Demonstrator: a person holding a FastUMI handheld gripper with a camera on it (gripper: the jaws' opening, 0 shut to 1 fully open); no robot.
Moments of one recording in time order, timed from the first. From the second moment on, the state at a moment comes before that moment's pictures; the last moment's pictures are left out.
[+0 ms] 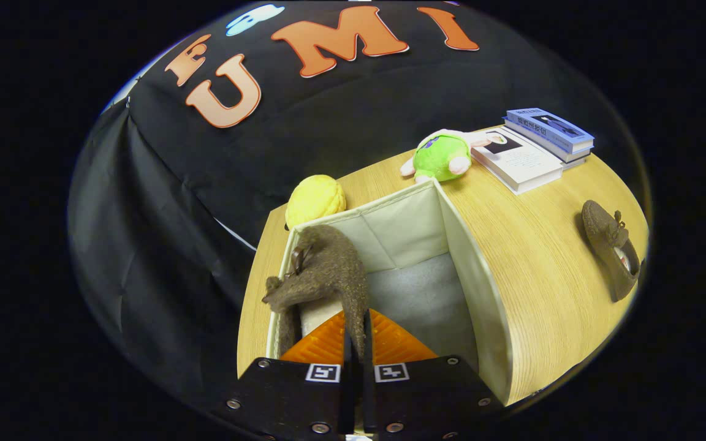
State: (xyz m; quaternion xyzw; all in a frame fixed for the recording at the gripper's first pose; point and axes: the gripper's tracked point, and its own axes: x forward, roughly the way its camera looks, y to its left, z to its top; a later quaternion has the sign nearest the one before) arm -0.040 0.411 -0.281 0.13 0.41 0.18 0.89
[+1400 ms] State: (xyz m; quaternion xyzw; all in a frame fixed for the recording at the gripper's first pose) arm 0.028 0.085 -0.262 0.05 0.32 0.08 0.94
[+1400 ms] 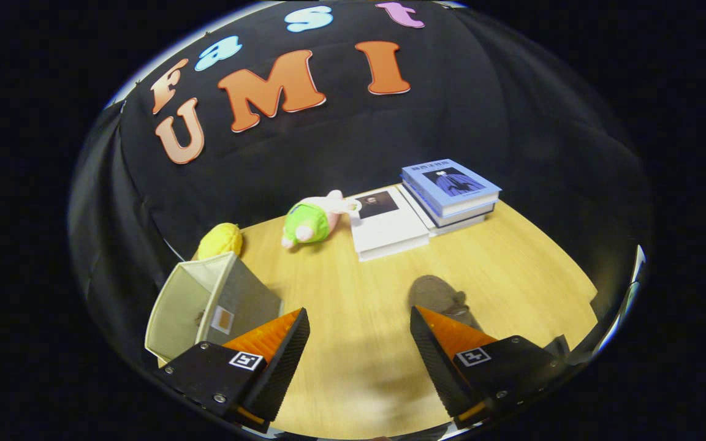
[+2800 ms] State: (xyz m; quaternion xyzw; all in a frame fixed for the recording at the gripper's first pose) arm 0.049 -0.026 -0.386 0.03 0.40 -0.01 0.91
